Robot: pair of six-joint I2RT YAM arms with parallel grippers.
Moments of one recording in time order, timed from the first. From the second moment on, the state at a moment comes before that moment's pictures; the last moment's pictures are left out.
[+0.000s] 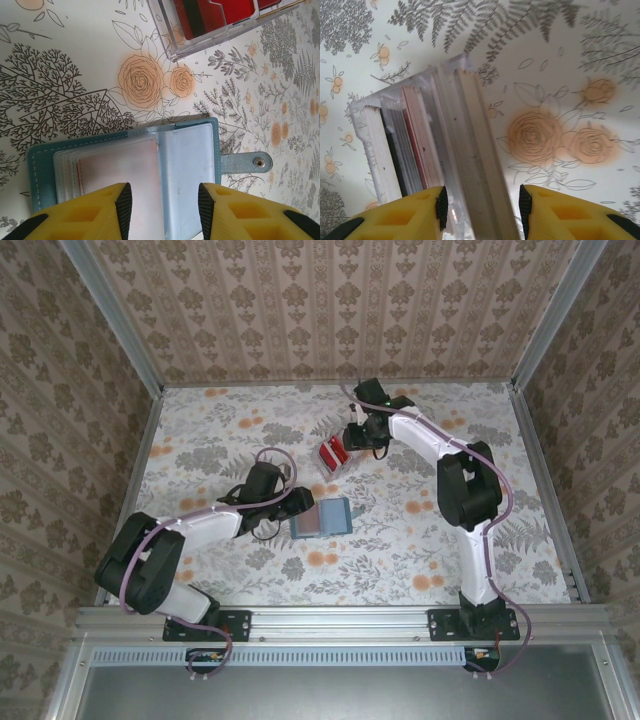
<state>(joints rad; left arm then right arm) -0.59 1.46 0.62 0.06 0.32 -0.82 0.39 2.15 1.80 -0.76 -0.13 0.28</state>
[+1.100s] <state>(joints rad) -0.61 1.49 0.62 0.08 0.32 -0.82 0.46 2.19 1.88 -0.80 -0.12 0.27</state>
